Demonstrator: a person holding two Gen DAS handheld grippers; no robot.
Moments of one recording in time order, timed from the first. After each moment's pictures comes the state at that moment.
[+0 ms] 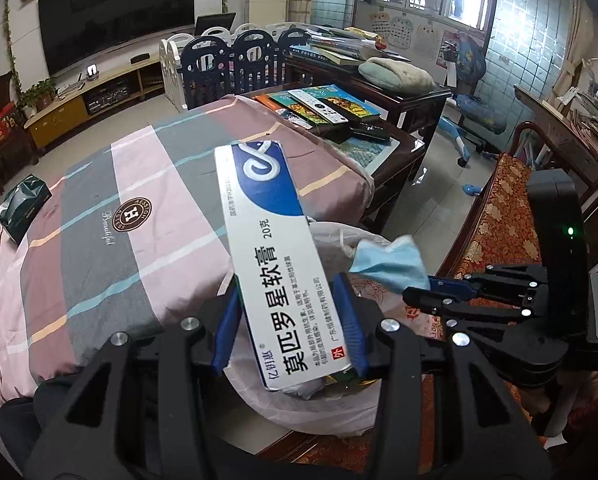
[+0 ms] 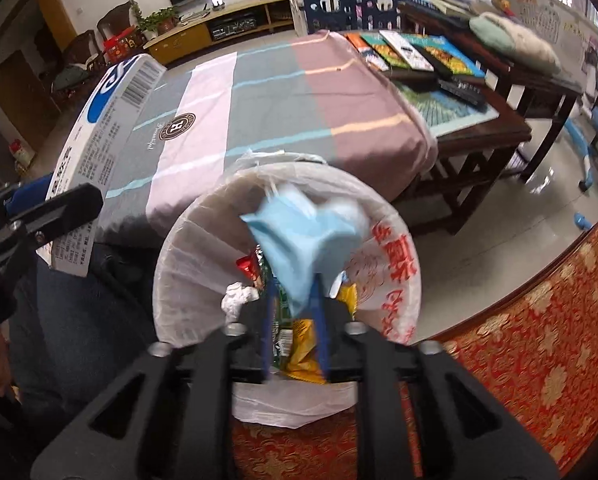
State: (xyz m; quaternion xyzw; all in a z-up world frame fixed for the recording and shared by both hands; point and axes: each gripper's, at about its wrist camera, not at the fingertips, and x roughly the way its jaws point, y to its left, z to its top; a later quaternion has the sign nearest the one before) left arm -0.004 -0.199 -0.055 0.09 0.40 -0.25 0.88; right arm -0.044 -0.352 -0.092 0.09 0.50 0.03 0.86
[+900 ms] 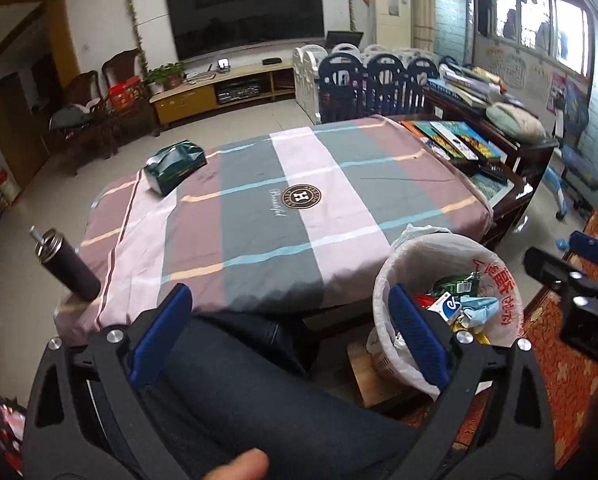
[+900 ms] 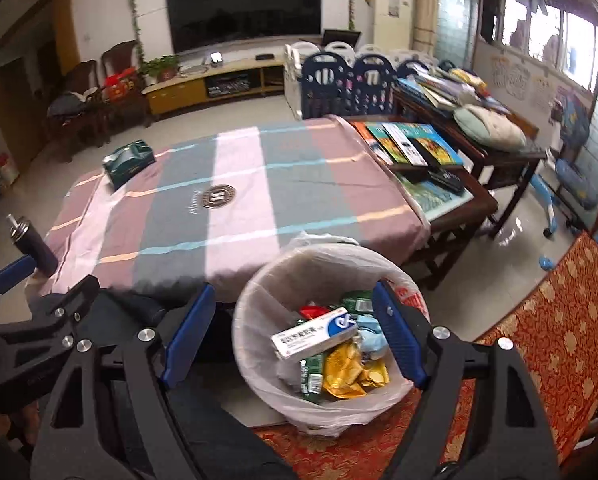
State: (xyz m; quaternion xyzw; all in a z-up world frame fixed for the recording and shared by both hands) left arm -0.060 -0.055 -0.005 0.05 0.37 -0.03 0.93; right arm -0.086 -0.234 0.018 0.02 0.39 -0.02 0.92
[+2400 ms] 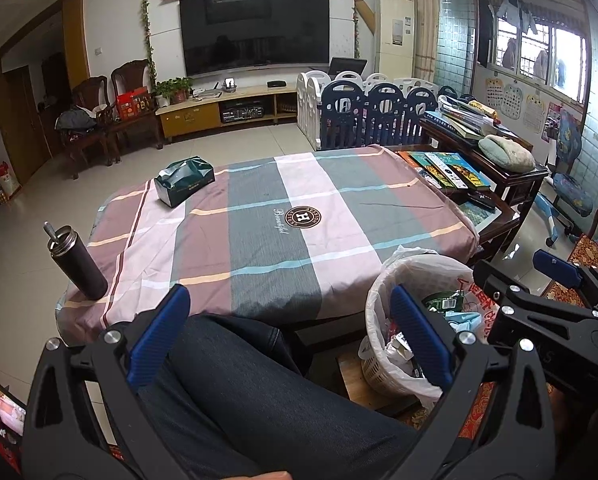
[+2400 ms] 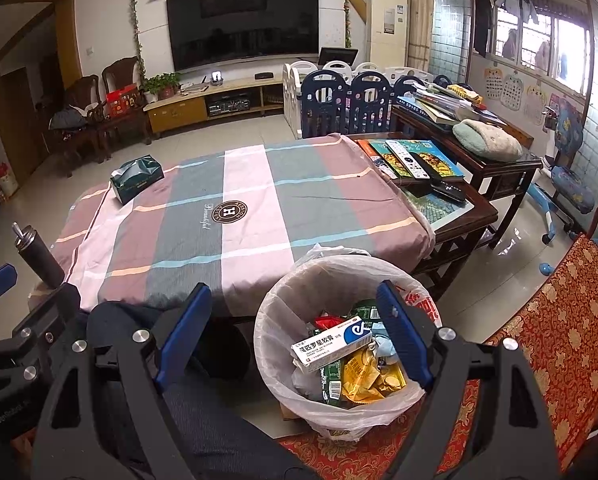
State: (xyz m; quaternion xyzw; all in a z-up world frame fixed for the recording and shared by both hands) left arm -0.091 -0.045 0.018 0.03 0.33 -0.03 0.94; right arm -0.099 -0.212 0.018 0.03 0.36 -0.03 0.93
